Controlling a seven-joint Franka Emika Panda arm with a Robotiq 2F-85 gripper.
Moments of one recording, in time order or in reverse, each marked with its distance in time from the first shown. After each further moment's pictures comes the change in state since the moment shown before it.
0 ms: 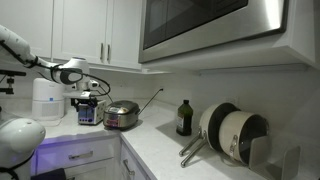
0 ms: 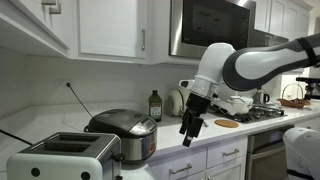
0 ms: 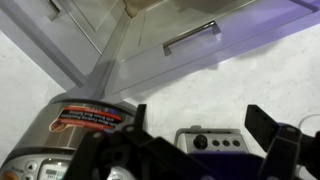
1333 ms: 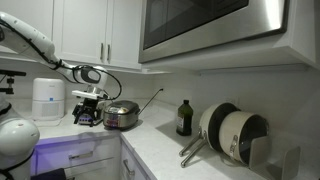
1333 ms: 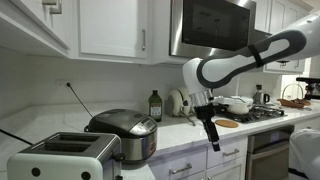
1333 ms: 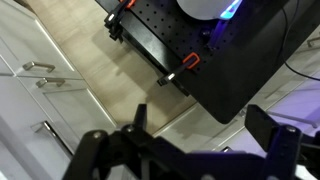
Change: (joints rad) arm -0.200 0.235 -0.019 0.177 -0.207 -0.575 0.026
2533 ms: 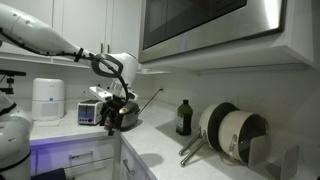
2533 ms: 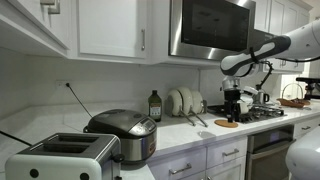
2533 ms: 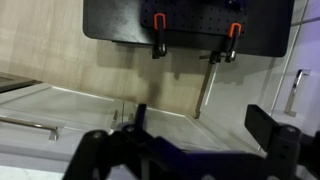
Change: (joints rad) arm -0.397 0.022 -0.388 0.141 -0.106 -0.025 0.009
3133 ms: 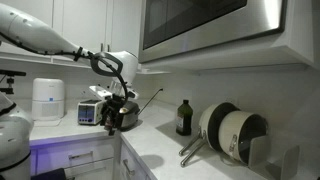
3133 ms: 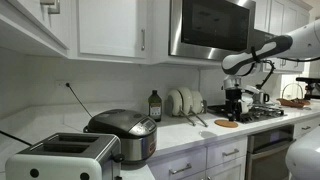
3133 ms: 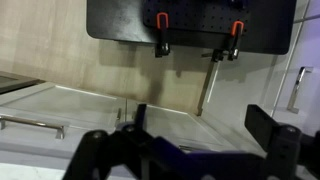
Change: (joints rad) arm -0.006 -0.010 -0.016 0.009 -0.010 0.000 0.000
